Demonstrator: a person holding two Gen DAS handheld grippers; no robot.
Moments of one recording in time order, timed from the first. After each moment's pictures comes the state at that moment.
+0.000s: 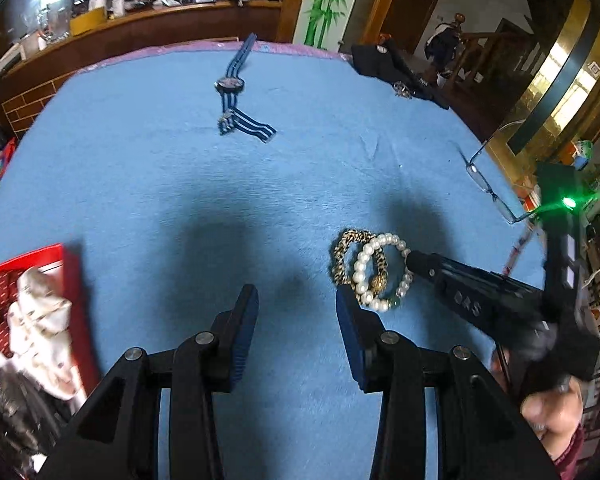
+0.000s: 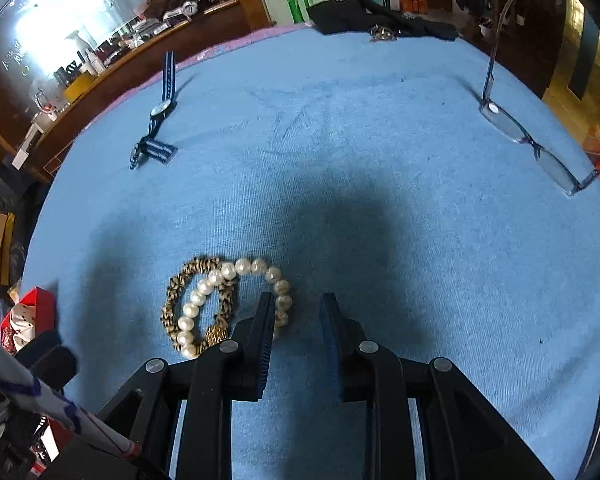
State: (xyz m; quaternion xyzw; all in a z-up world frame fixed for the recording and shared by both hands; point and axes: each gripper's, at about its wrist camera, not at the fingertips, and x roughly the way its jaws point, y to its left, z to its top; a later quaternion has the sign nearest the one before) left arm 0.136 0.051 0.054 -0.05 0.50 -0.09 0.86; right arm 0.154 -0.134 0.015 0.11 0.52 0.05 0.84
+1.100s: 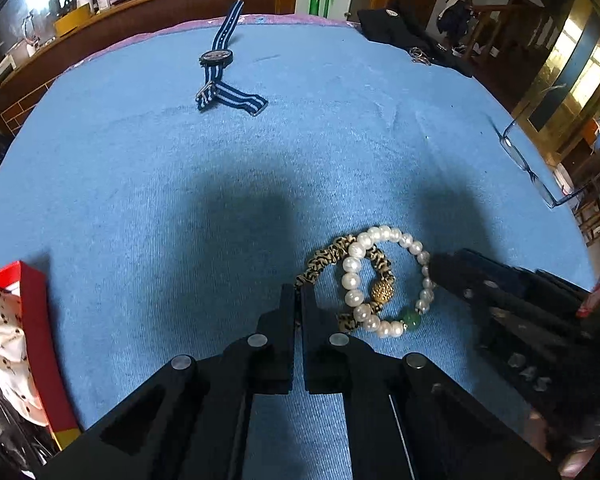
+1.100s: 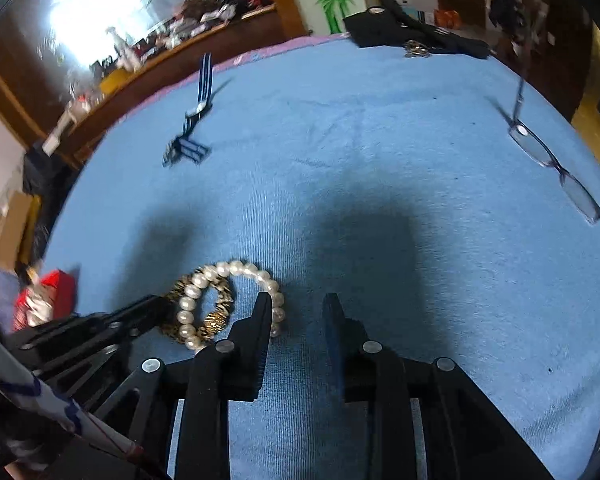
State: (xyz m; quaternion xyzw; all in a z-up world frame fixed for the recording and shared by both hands) left arm 0.162 0.026 0.013 -0.01 0.53 -0.07 0.85; right arm 0.154 -0.124 0.014 0.08 0.50 0.10 0.85
